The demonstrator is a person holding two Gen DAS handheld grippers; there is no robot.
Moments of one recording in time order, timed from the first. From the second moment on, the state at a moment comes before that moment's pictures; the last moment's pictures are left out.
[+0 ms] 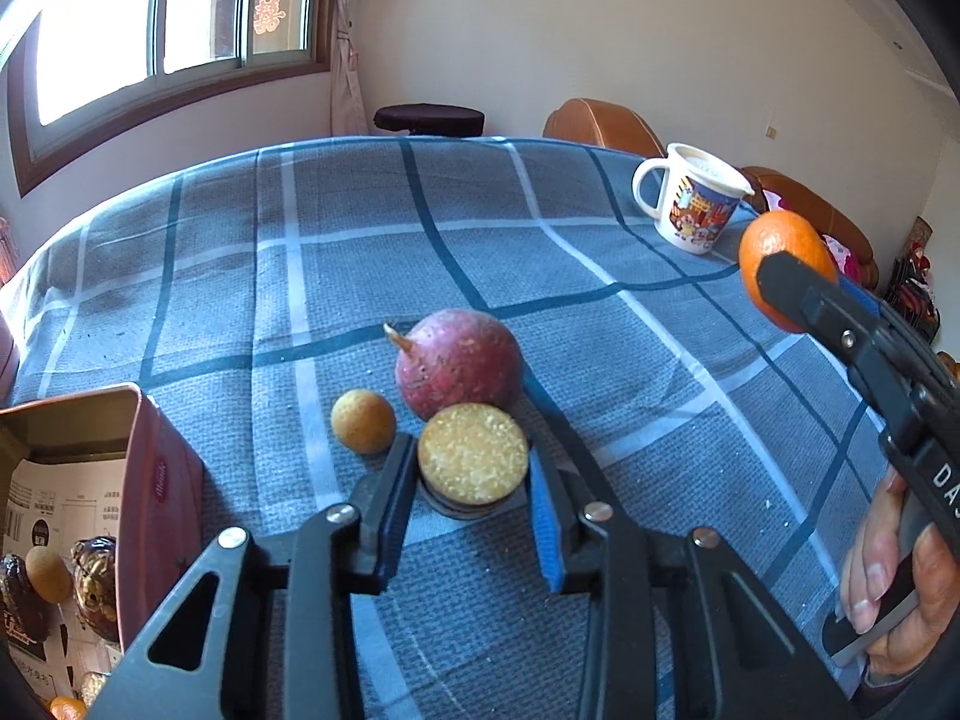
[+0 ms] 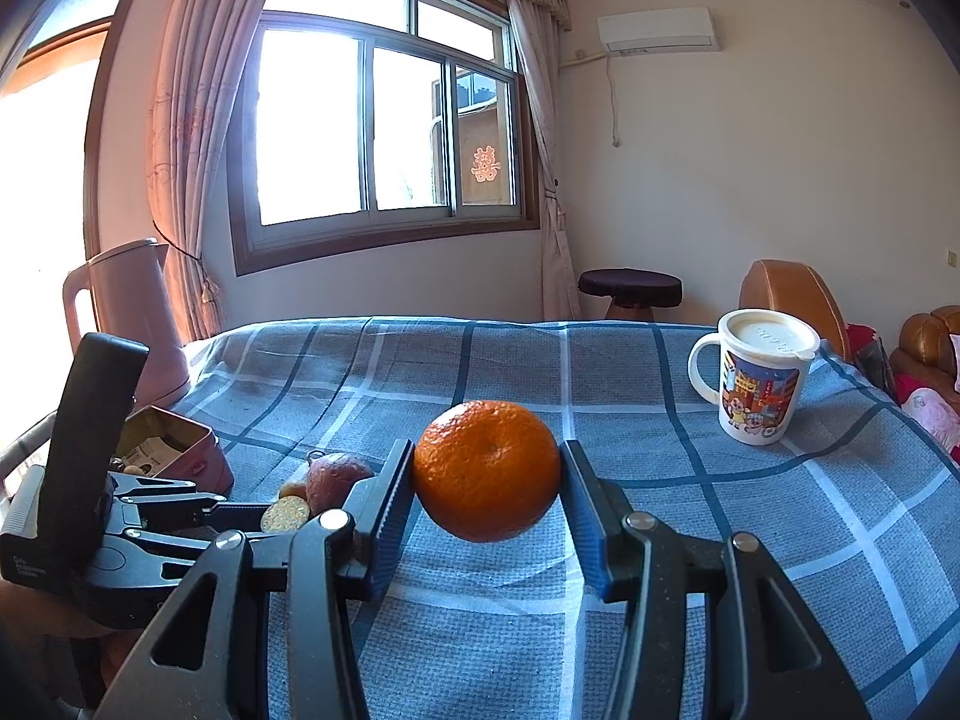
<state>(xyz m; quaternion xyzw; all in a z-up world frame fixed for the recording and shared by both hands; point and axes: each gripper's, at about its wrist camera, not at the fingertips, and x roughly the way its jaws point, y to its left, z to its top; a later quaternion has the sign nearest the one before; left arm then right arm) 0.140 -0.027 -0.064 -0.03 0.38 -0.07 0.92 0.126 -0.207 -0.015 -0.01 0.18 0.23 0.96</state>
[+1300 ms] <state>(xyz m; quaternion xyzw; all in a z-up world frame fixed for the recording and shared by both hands) 0.069 -0.002 -0.033 -0.02 0.24 -0.02 0.97 0.090 -0.164 -0.010 -0.05 0.15 0.28 0.95</state>
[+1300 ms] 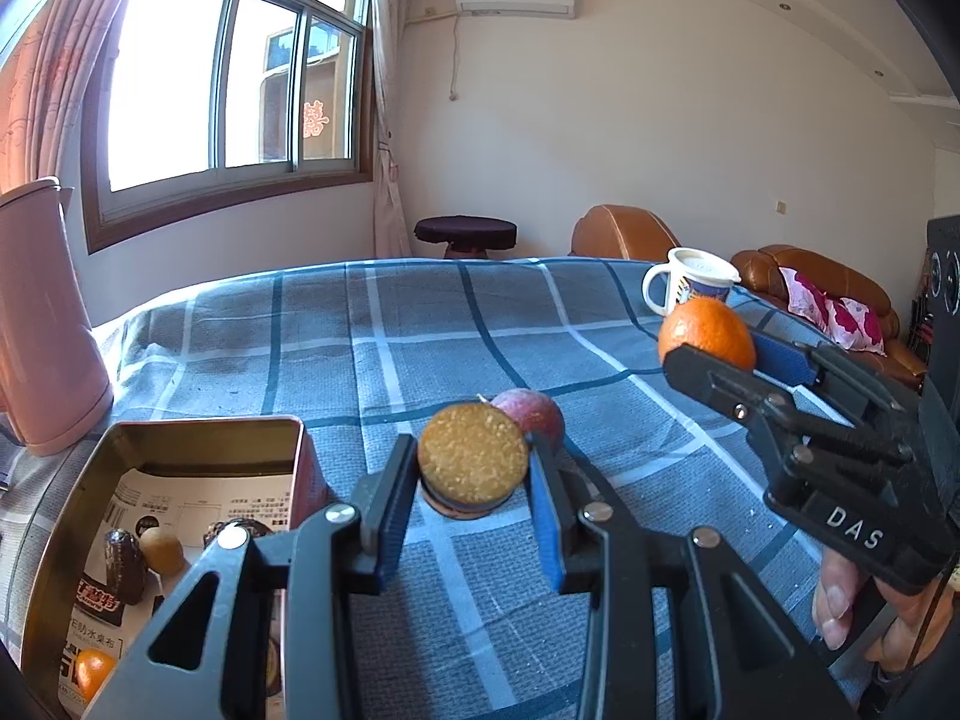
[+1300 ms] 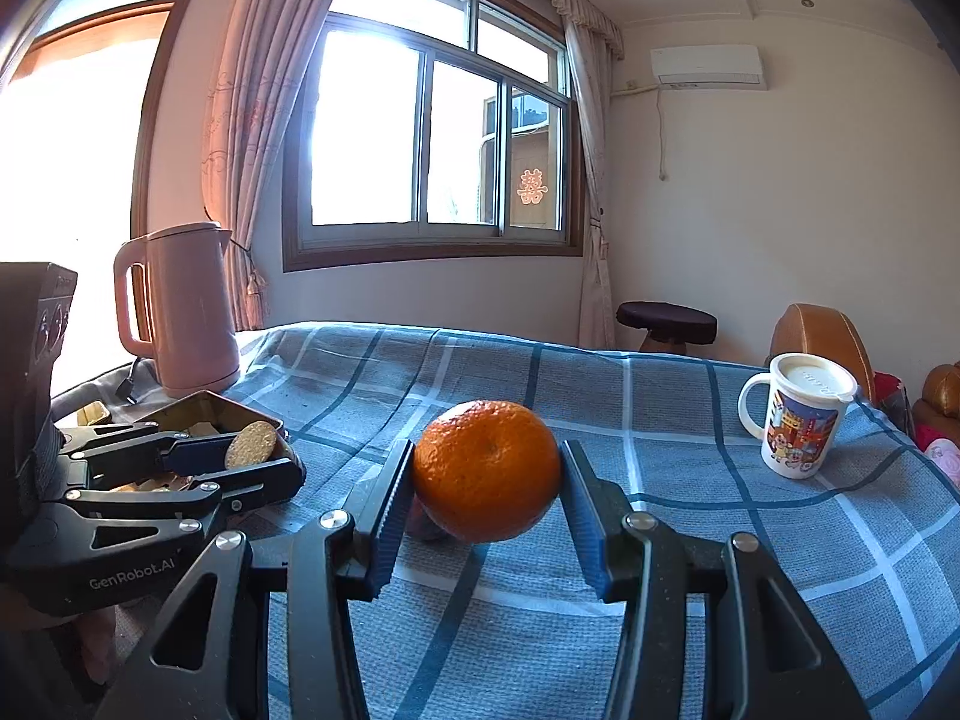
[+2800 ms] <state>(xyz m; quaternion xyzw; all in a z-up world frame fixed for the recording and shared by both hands) 0.016 0.152 -0.037 -0.09 0.27 0.11 0.95 0.054 0.008 -0.020 -0.11 0.20 0.44 0.87</state>
